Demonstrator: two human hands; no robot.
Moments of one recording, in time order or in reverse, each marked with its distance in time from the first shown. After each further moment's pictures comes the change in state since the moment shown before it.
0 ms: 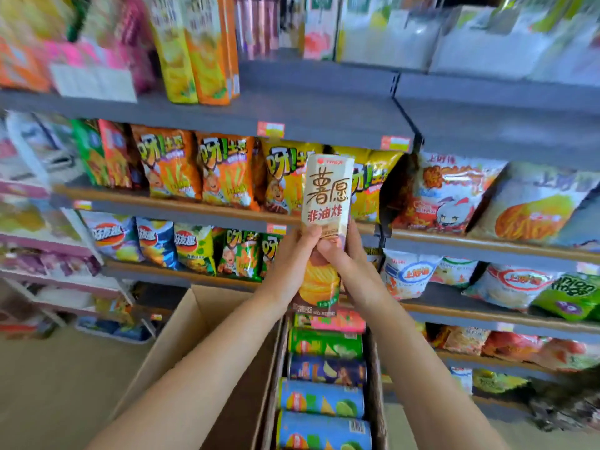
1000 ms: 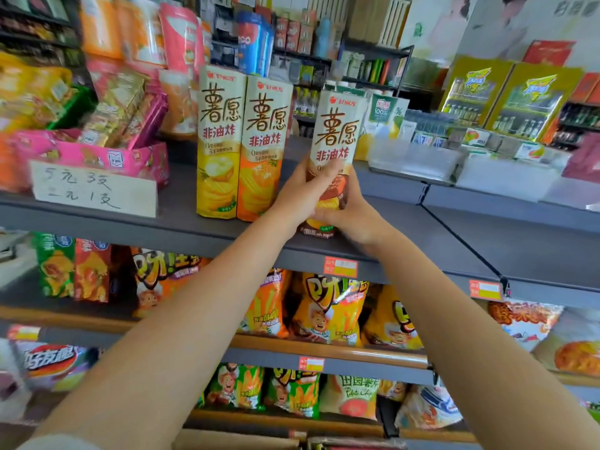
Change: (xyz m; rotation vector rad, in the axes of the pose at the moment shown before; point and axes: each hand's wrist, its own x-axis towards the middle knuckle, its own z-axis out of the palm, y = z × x) left_hand 0.277 0.185 -0.142 0.129 -0.037 0.324; right_hand 0.336 -0.117 0.053 -0.335 -0.062 -0.205
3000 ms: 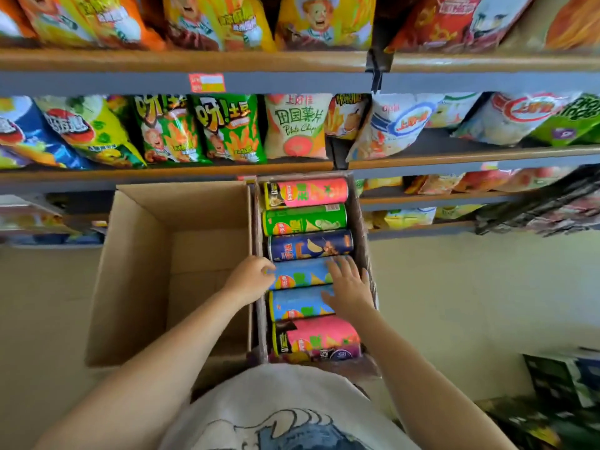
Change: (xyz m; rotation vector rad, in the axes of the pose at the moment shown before) left_hand -0.419 -0.339 0.126 0.776 -0.607 -0.848; right_hand -0.541 0.313 0.083 -0.873 -0.440 0.888
